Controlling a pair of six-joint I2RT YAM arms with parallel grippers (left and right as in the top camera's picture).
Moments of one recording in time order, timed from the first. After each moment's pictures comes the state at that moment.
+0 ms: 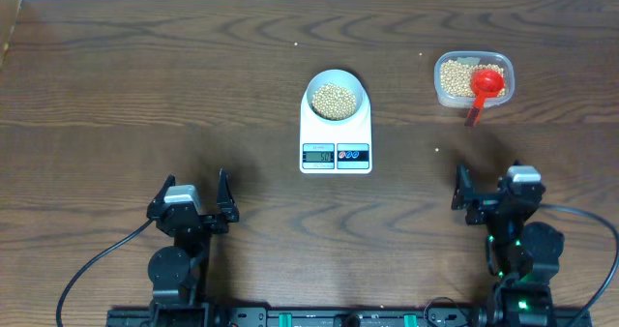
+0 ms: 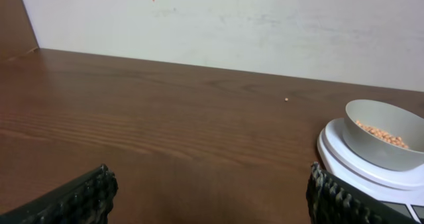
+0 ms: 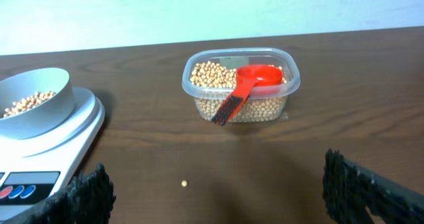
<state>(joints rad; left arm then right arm) 0.00 0.01 0.02 -0.12 -0.03 -0.09 -0.06 0.38 0.03 0.15 -0.12 0.04</state>
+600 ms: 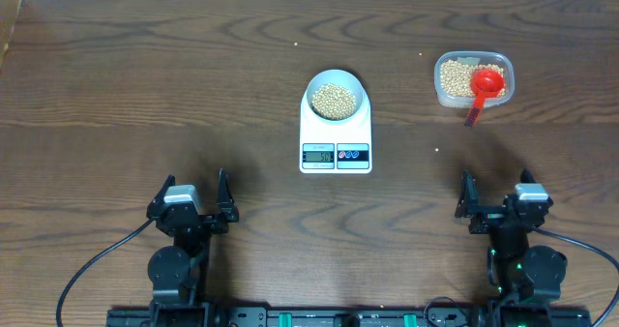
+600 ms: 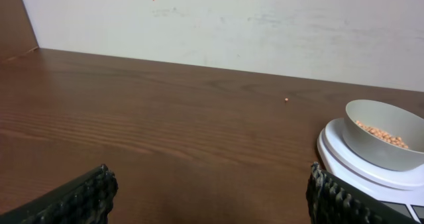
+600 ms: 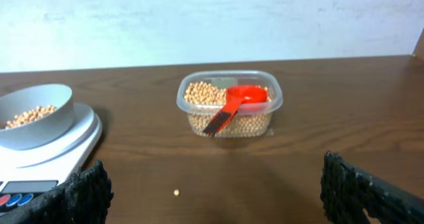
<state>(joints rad) 0.00 0.01 0.02 -0.12 -0.03 -0.09 -0.06 0.04 0.01 -0.07 -0.08 0.04</state>
